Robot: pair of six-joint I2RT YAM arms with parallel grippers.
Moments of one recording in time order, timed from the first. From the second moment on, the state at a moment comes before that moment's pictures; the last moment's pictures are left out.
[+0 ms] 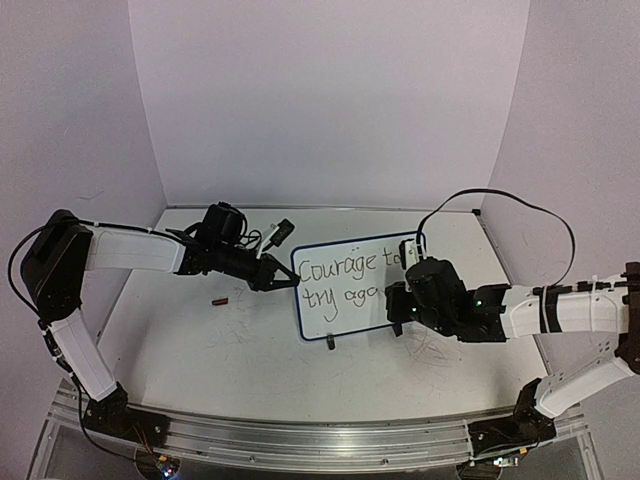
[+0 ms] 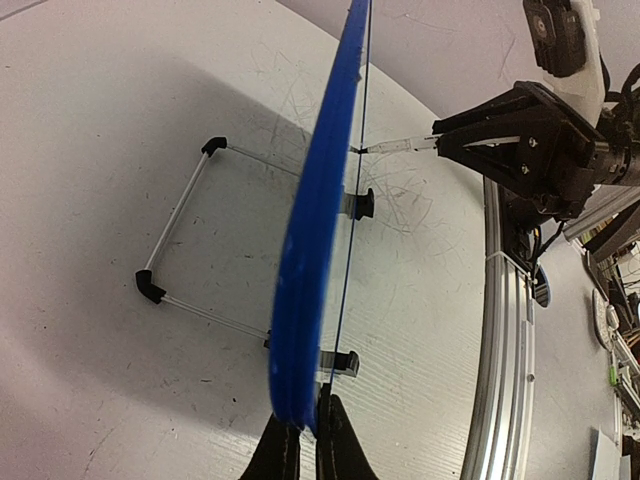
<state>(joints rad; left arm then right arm) -0.63 1.72 1.05 0.01 0.74 -0.05 0.96 1.35 0.73 -0.01 0.48 0.55</state>
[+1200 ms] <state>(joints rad) -0.63 1.72 1.05 0.01 0.74 -0.05 0.95 1.34 0.72 0.00 0.46 0.57</state>
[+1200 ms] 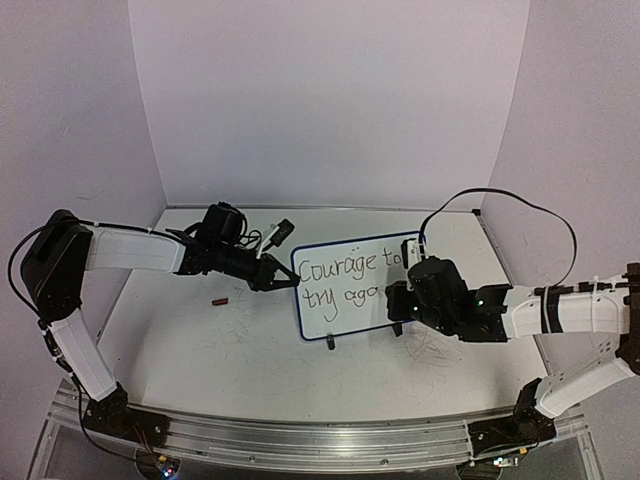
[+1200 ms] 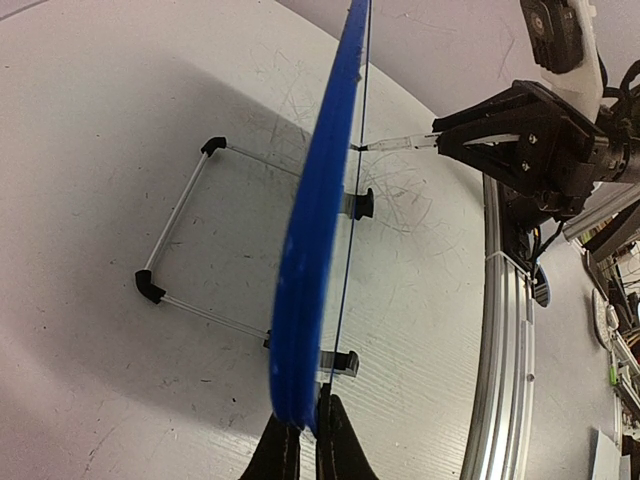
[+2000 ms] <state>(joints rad) -0.63 1.72 1.05 0.01 0.75 -0.04 0.95 1.27 0.68 -0.01 0.43 0.57</state>
